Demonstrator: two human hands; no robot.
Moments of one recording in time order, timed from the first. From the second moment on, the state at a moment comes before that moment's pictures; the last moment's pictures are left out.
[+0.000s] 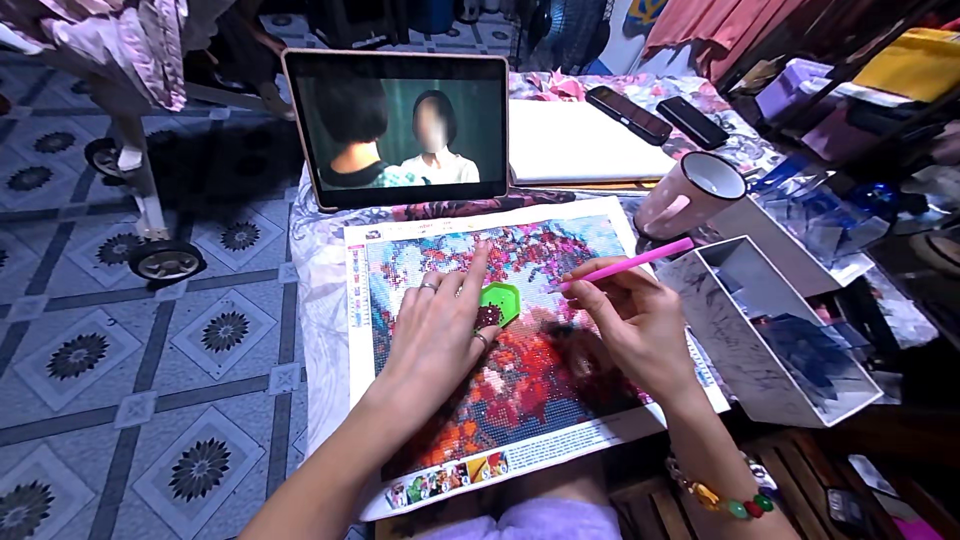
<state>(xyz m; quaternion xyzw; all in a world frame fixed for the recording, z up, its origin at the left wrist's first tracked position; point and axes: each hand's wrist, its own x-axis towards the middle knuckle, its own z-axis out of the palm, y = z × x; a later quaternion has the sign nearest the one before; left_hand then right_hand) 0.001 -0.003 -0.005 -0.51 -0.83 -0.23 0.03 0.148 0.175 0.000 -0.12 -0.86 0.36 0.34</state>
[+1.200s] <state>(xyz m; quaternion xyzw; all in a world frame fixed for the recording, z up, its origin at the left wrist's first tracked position) 0.003 -0.002 -0.002 -0.48 -0.83 -0.28 0.01 0.144 0.177 -0.002 -0.13 -0.87 0.36 0.32</state>
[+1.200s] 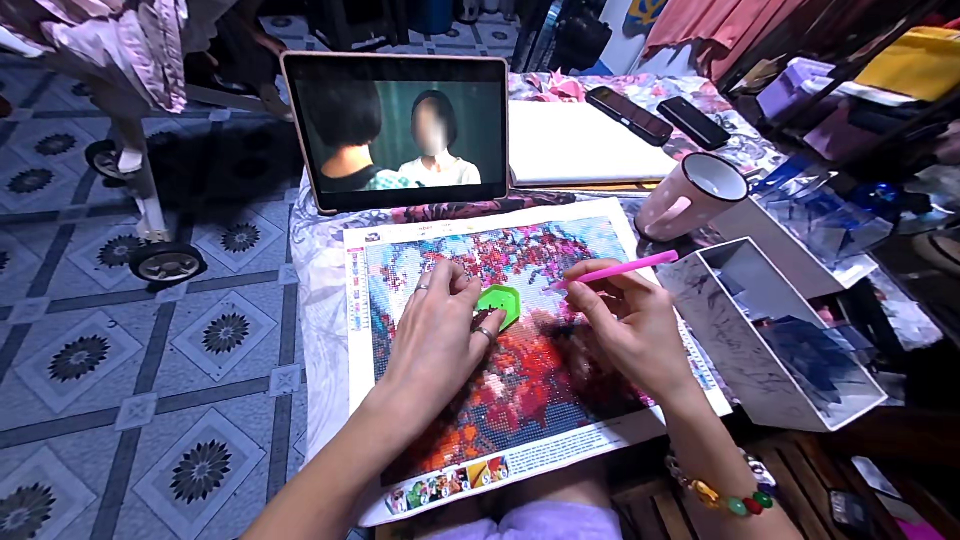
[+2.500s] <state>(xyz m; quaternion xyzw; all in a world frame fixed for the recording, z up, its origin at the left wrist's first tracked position) 0.003 -0.004 -0.004 -0.48 -0.83 -0.29 0.04 0.140 0.178 -0.007 -0.14 -0.88 0.34 0.31</state>
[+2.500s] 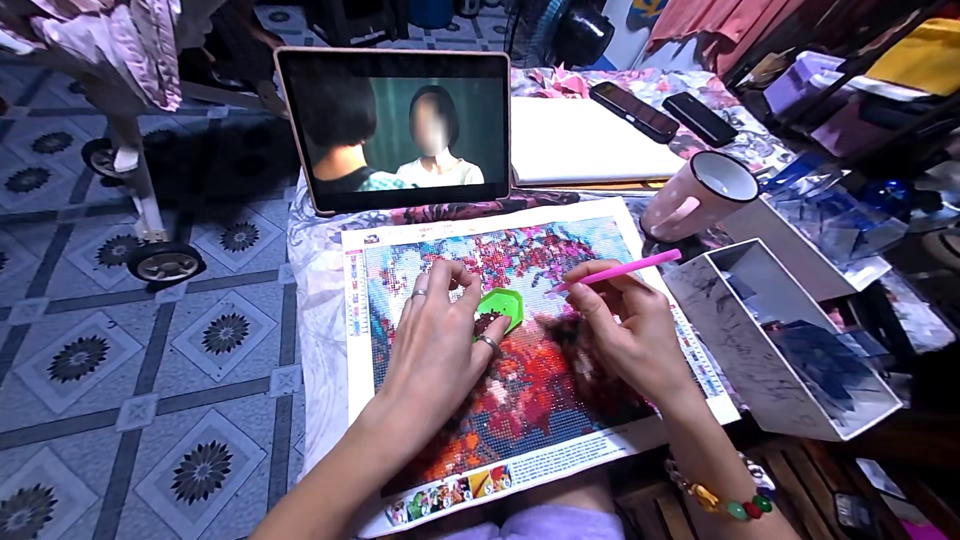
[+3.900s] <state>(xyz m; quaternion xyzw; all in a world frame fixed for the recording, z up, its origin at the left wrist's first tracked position) 0.003 -0.005 -0.004 -0.46 -0.83 -0.30 0.04 0.139 0.179 -0.008 -0.14 -0.87 0.35 0.31</state>
